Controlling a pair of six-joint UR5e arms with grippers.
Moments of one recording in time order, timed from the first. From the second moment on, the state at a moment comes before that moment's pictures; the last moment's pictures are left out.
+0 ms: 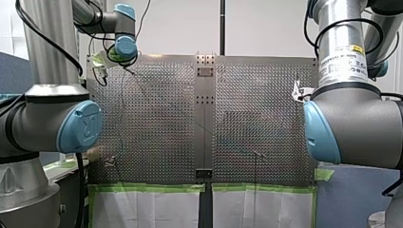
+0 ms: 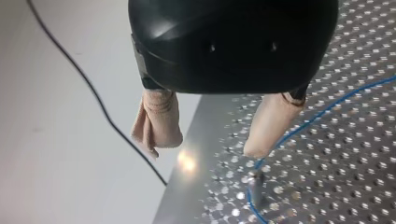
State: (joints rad) left arm -0.09 -1.40 -1.85 -2.96 -2.04 -1.90; right arm 1.49 -1.05 1.46 -0.43 1.12 1.69
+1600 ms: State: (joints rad) left arm -0.11 -1.38 -1.79 -3.12 -2.04 -1.42; right arm 1.49 -1.05 1.46 -0.43 1.12 1.69
